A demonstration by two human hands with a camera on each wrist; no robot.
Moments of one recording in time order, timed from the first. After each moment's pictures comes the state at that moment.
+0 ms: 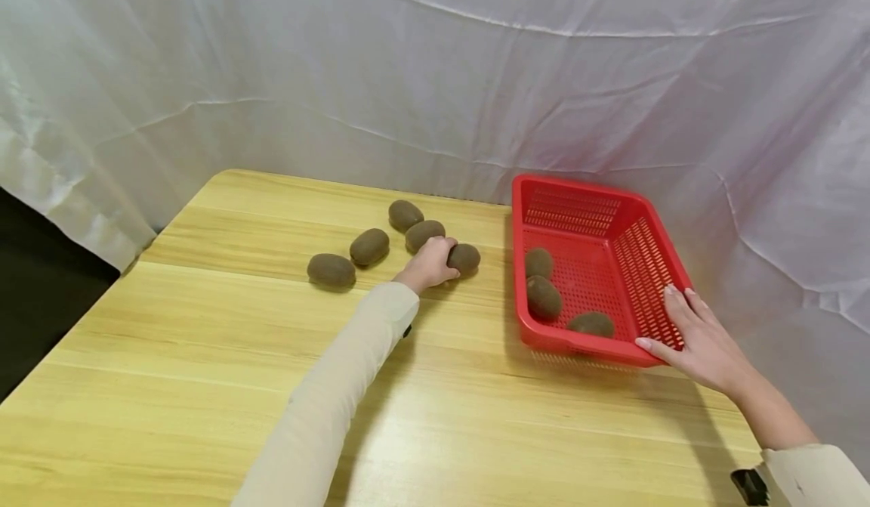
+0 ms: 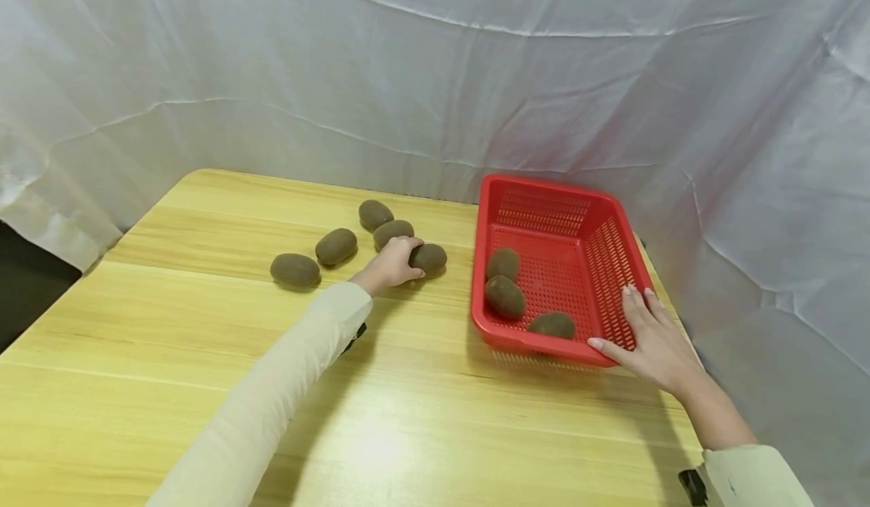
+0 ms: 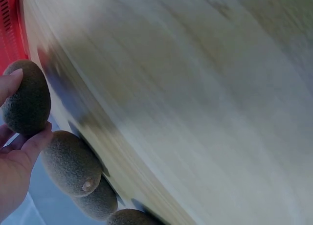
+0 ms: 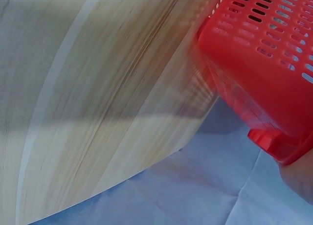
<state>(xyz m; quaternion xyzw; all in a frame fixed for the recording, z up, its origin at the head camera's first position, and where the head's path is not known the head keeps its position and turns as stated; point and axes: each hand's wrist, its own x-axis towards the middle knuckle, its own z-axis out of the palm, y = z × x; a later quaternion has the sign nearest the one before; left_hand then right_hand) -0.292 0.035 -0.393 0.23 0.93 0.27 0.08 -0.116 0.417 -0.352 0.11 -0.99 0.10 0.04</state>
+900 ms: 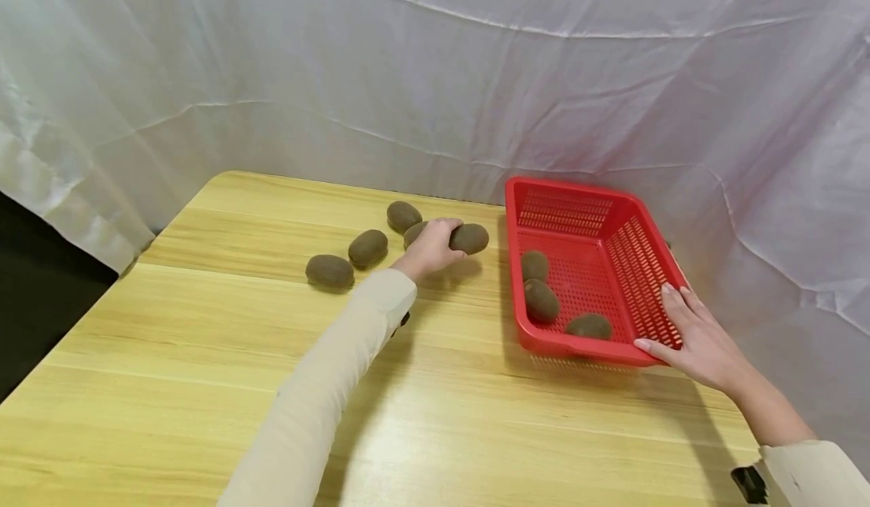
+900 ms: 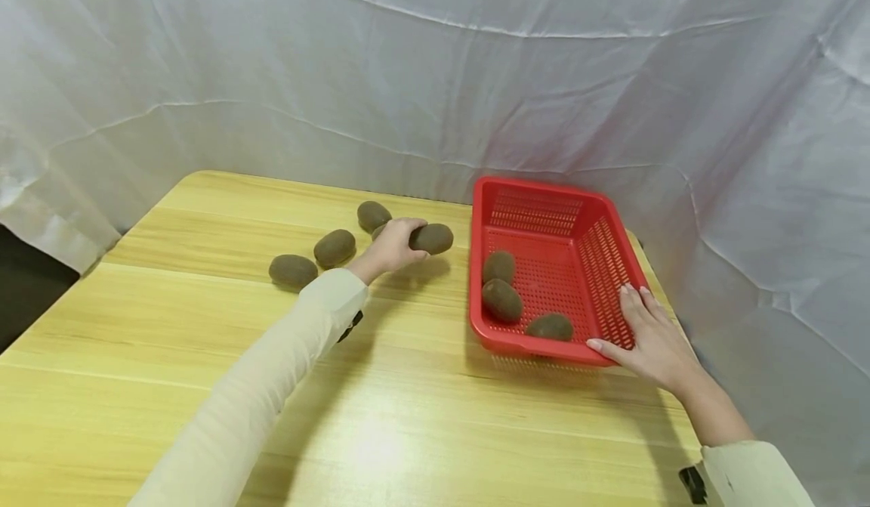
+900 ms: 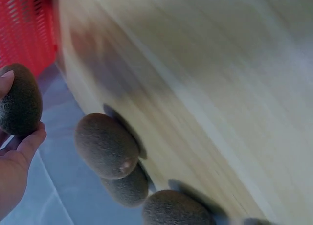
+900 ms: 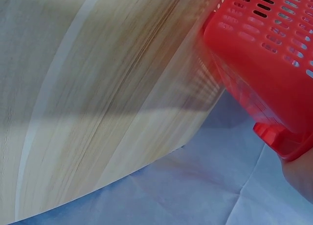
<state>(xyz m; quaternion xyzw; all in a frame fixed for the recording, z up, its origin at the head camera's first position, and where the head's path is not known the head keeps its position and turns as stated) -0.301 0.038 -0.364 0.27 0.91 0.31 0.04 -0.113 0.419 -0.354 0.10 -0.99 0.10 0.04</state>
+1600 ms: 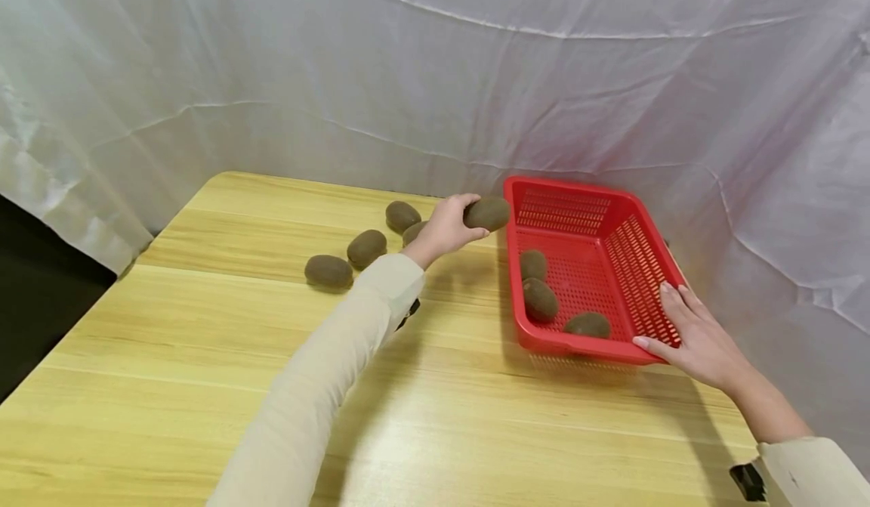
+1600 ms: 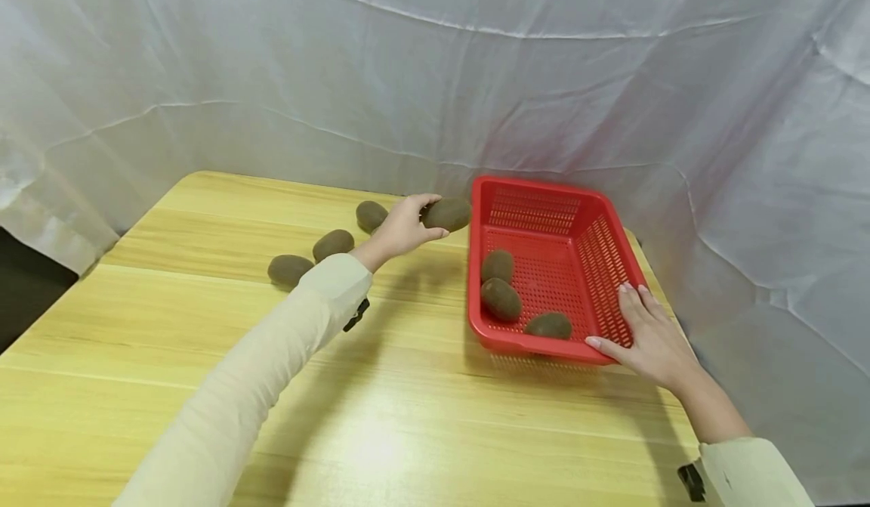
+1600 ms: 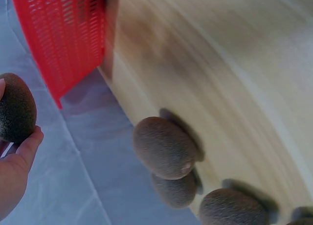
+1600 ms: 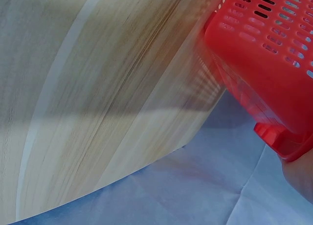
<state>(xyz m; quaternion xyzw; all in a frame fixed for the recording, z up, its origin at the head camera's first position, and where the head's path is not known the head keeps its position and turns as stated) -0.291 0.053 -0.320 0.27 0.89 0.37 -0.02 -0.112 0.418 -0.354 0.09 -0.99 0.10 0.04</state>
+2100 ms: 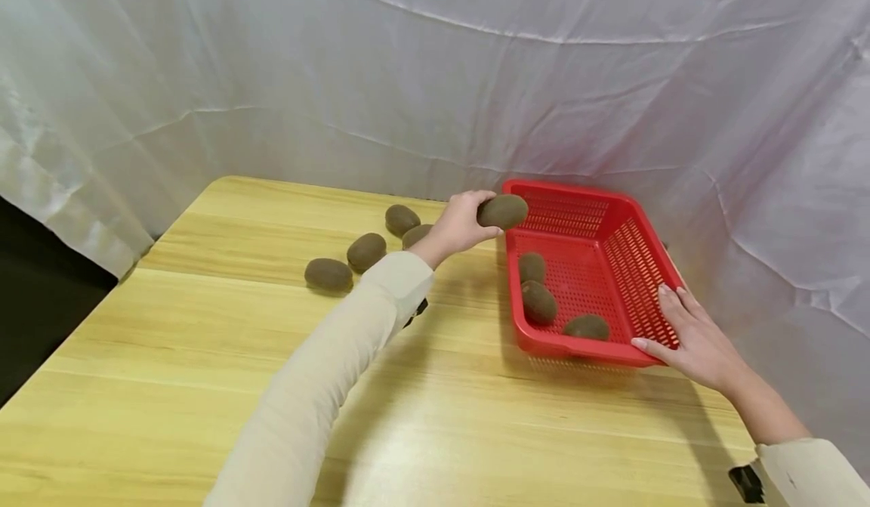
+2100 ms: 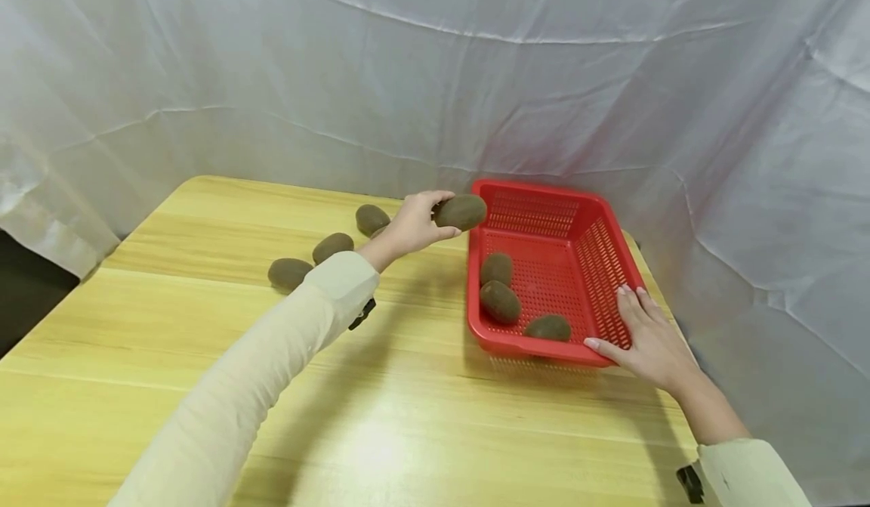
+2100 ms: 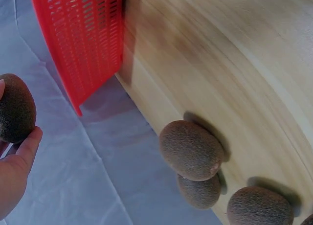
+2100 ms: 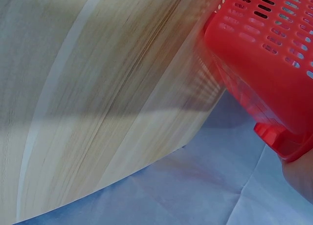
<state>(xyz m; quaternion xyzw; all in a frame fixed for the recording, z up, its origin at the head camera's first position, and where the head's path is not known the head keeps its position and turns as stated) -0.282 0.067 -0.299 0.30 0.88 0.37 -0.03 -0.111 0.418 -0.356 0.10 -0.99 0.10 0.05</state>
